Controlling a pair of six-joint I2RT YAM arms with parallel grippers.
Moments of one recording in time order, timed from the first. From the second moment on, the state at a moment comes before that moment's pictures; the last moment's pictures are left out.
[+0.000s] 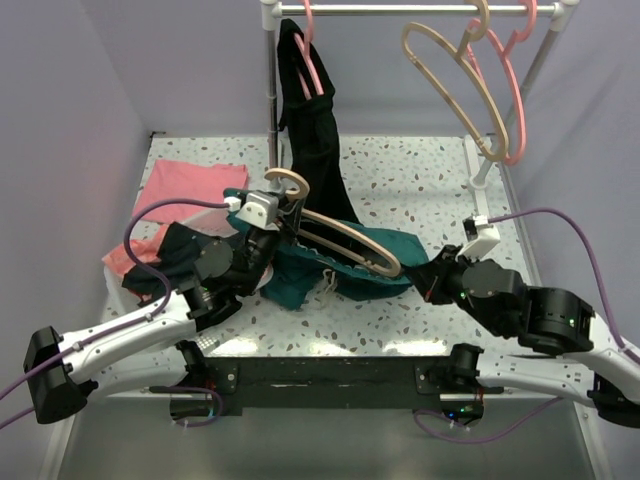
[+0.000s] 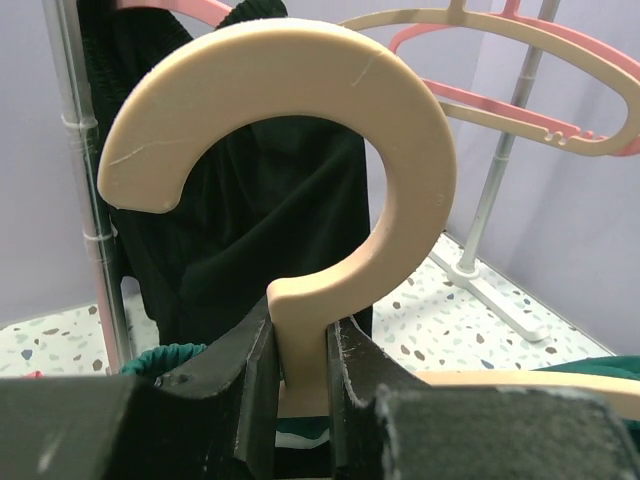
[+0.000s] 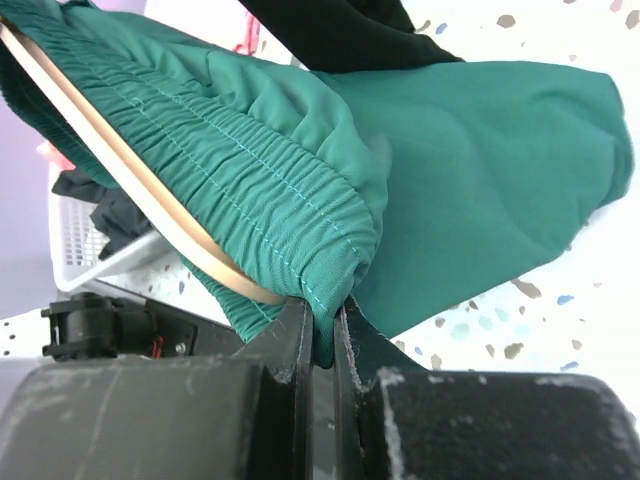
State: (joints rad) left arm -0.99 0.97 0.75 0.56 -0.53 0.09; right arm 1.18 0.65 1.12 -1.00 0.63 0.90
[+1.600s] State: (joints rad) left arm -1.29 1.26 1.16 0.39 -0.78 0.25; right arm 1.18 1.13 1.88 -1.28 0.65 0.74
